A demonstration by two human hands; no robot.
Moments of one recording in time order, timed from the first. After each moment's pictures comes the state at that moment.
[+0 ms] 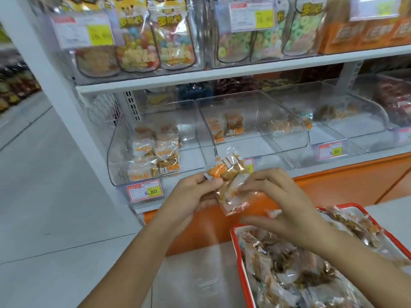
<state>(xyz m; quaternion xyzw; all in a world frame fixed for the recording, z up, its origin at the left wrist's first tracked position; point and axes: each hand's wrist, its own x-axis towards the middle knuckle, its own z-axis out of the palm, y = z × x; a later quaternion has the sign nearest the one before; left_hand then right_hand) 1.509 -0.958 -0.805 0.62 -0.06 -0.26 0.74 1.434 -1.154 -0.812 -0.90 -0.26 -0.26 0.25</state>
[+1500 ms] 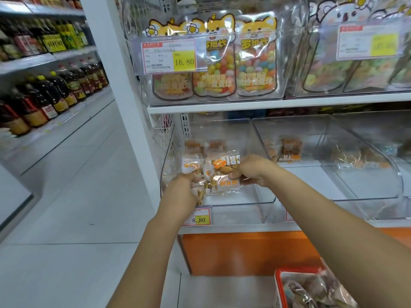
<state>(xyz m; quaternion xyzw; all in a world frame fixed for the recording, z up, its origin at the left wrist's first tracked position) 1.612 -0.859 -0.811 0.95 0.01 0.03 0.31 1.666 -1.044 -0.780 -0.83 0.10 0.20 0.52</state>
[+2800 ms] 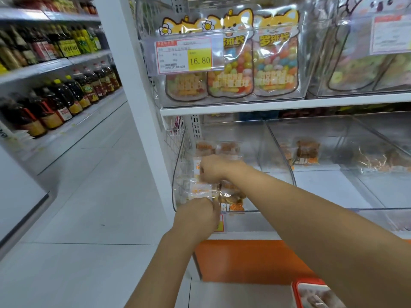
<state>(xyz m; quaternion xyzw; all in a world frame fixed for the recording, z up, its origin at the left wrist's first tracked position) 1.599 -0.863 -0.826 0.98 -0.08 -0.02 0.16 1.716 -0.948 -0.792 -0.96 -0.21 0.13 0.08</state>
